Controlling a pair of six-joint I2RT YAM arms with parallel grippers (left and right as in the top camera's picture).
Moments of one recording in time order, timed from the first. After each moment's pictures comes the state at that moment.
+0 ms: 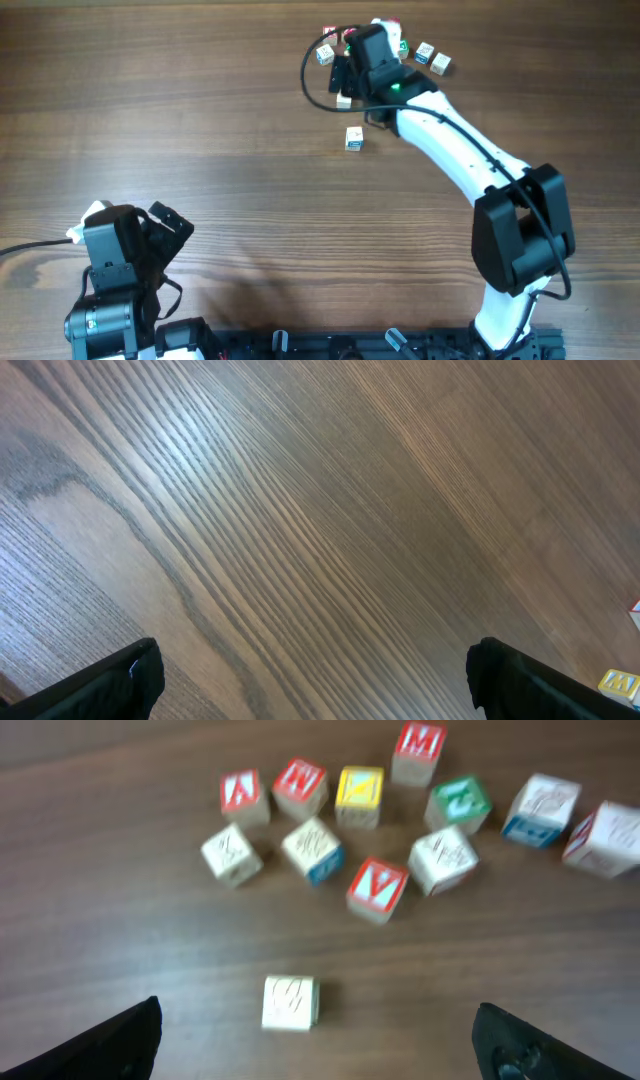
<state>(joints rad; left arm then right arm) 0.18 0.65 0.75 -1.06 -0.13 -0.70 0.46 1.98 1.56 -0.41 0.26 0.50</state>
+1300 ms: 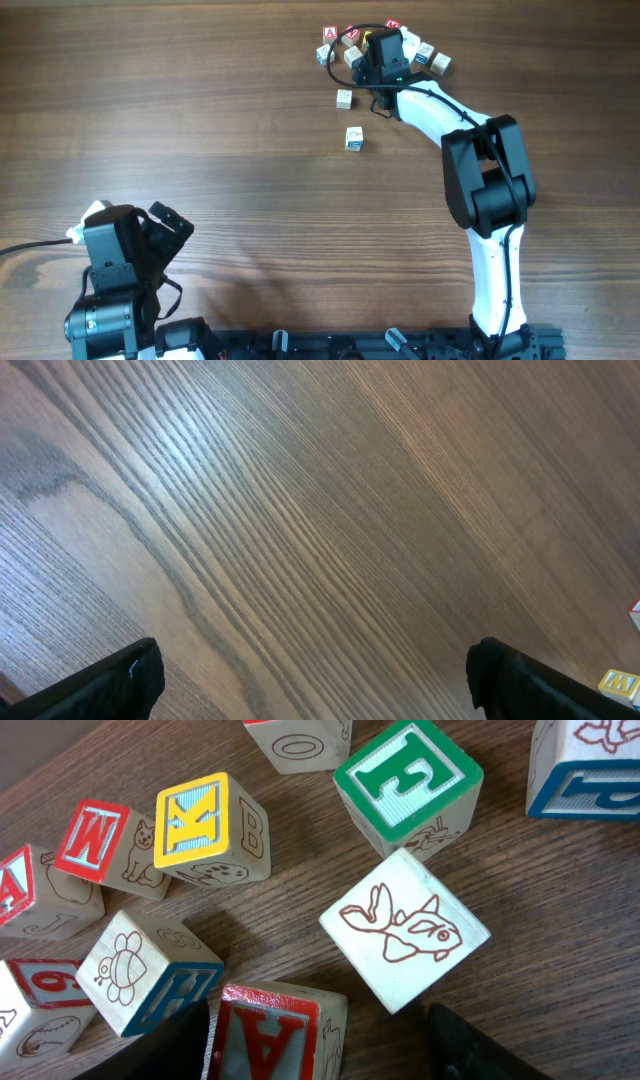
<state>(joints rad) 0.18 0.65 0.75 -1.06 -0.13 -0.70 0.34 2.34 1.65 -0.17 0.21 0.71</state>
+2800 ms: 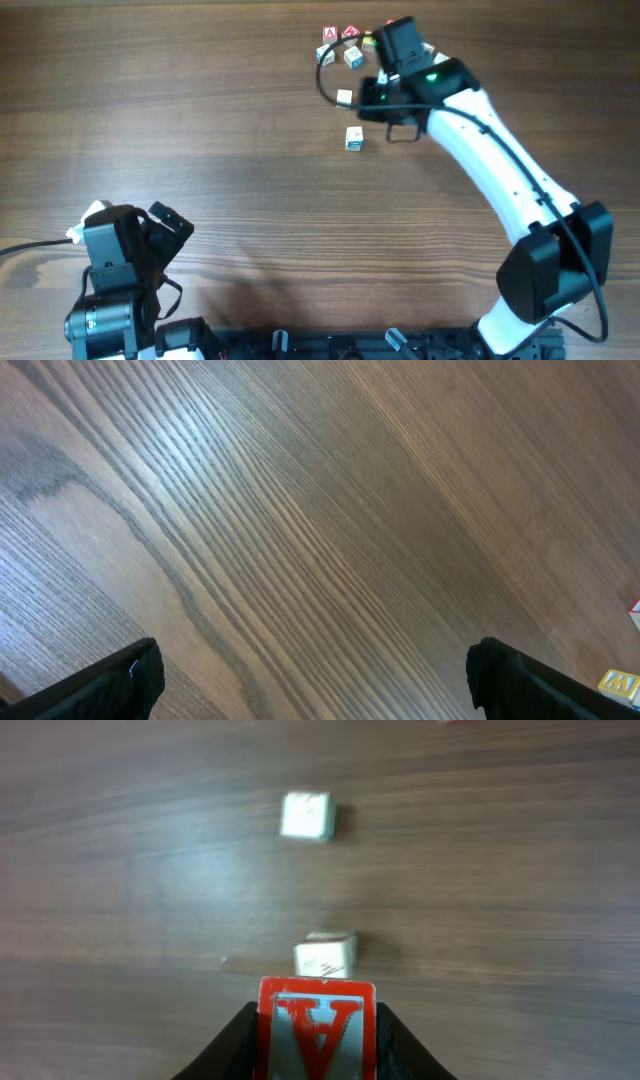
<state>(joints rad) 0.18 0.65 0.75 -1.06 -0.13 -0.70 0.45 1.82 1.60 -0.85 -0.02 0.49</state>
